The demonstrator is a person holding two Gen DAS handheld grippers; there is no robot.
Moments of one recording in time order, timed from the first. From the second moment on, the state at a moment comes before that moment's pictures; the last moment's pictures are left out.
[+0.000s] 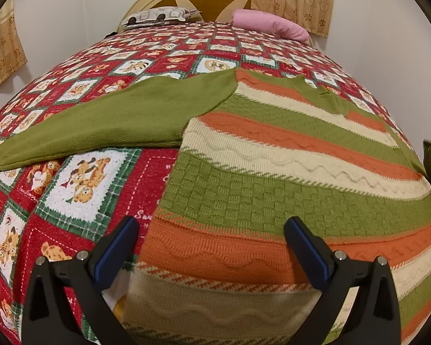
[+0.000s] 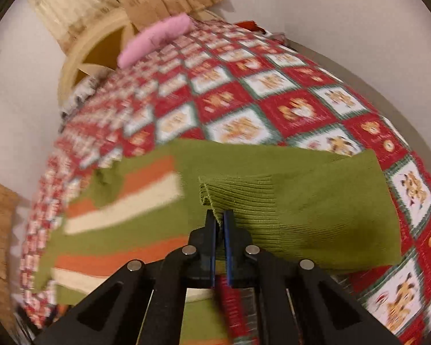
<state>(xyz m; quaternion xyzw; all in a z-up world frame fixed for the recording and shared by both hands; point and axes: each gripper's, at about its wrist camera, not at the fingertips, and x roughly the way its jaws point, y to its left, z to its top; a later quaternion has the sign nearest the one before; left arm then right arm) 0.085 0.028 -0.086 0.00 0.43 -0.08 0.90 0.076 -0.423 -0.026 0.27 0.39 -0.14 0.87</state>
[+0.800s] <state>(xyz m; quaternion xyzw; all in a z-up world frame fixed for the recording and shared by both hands) 0.082 0.036 -0.081 -0.03 0.42 -0.08 0.90 0.238 -0.140 -0.061 0.20 0.45 0.08 0.87</state>
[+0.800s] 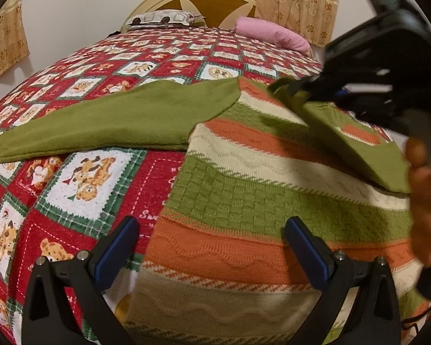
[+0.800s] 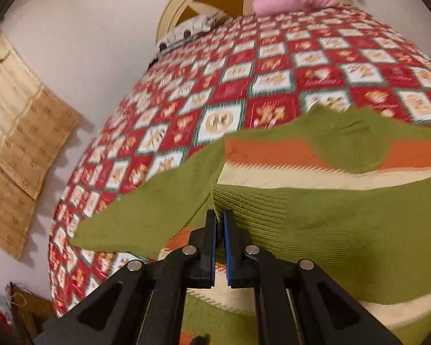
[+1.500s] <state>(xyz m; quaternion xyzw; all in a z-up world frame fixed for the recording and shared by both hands) 0.085 0.042 -0.083 -0.04 0.42 -0.07 0.90 0.242 -0.119 -0.062 0.17 0.44 0.16 0.87</state>
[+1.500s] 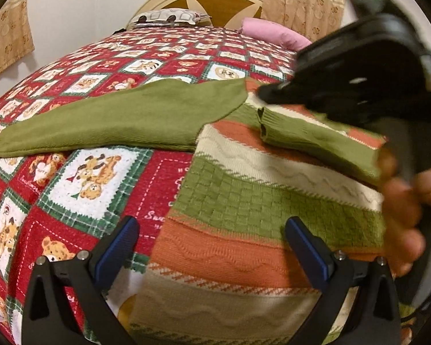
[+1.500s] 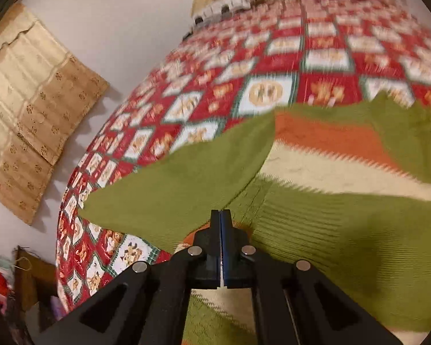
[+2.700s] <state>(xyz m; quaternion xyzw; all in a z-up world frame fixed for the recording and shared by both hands) 0.084 0.126 -0.039 0.01 0.37 0.04 0.93 0.065 -0.336 -0.096 0.21 0.38 -0.14 0.89</state>
